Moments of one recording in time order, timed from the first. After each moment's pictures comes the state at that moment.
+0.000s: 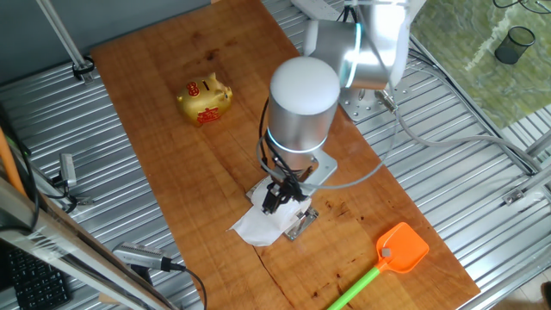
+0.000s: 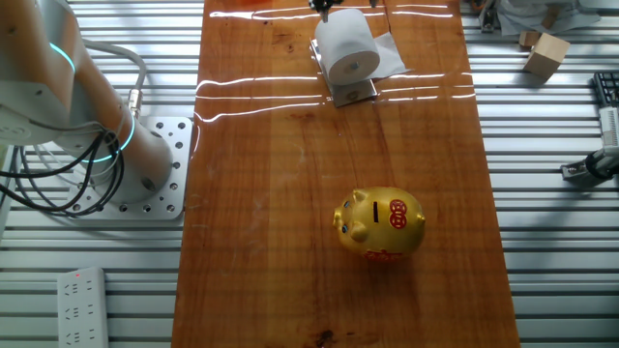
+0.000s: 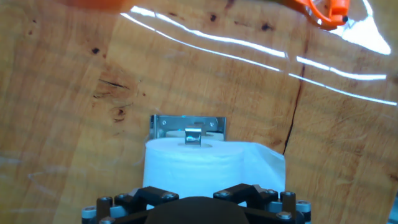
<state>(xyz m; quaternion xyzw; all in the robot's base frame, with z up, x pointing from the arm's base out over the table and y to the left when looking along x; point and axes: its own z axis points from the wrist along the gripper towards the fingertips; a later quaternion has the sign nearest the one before) 0.435 0.261 0.123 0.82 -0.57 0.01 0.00</state>
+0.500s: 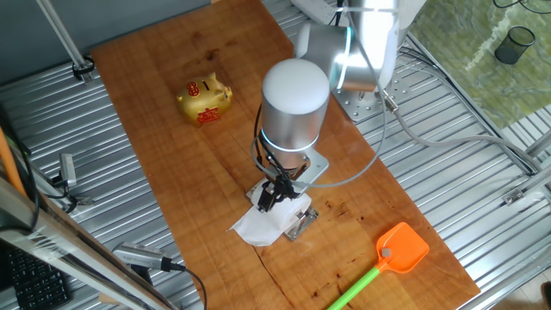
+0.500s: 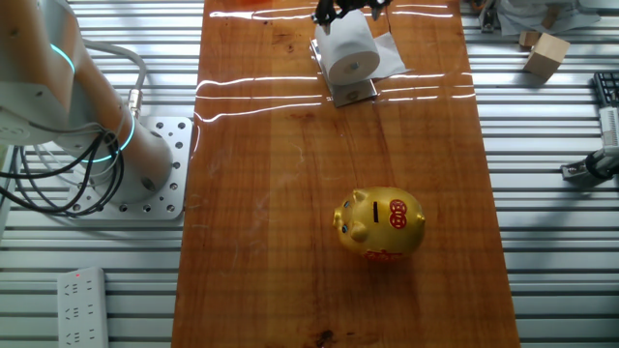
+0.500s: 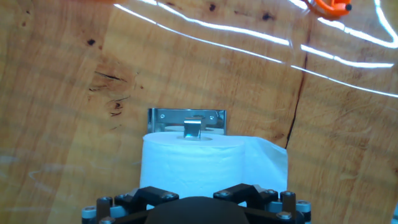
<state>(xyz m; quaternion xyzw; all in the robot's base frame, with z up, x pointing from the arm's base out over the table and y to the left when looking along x) 0.438 0.254 0.111 0.81 -0.58 0.00 0.00</state>
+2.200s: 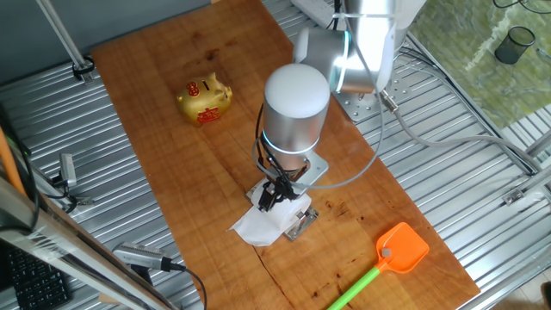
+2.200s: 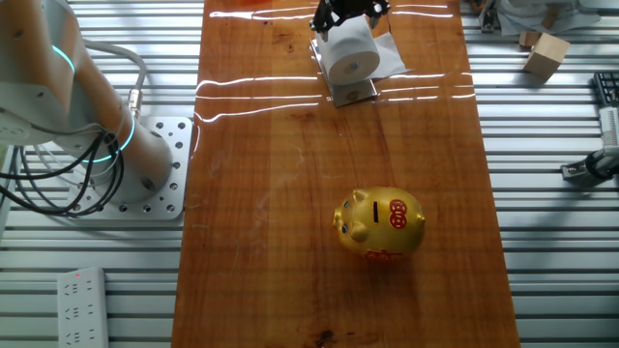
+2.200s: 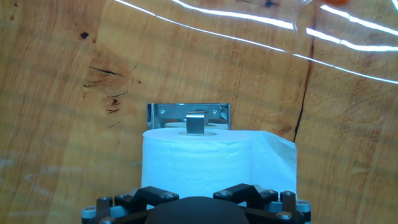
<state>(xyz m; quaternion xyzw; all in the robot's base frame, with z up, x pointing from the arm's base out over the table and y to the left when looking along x) 0.432 0.250 0.097 0.81 -0.59 0.01 0.00</state>
